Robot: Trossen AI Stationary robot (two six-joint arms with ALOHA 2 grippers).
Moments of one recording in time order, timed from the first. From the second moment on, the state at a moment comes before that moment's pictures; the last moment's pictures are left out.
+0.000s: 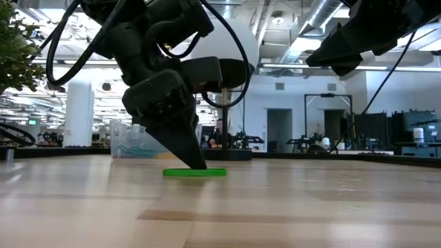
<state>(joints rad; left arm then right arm) -0.23 1.89 1.00 -0.08 -0.09 -0.28 0.48 1.27 0.58 0.15 0.36 0.21</state>
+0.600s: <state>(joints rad) -0.21 1.76 1.11 -0.41 -0.20 -0.25 0.48 1.27 0.58 0.14 0.36 0.21</state>
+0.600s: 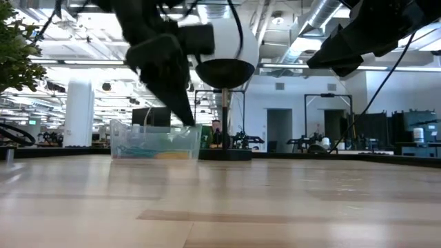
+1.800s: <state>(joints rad) 0.40 1.56 0.84 -0.18 -0.11 -0.05 0.45 1.27 0.58 0.13 0.37 0.21</state>
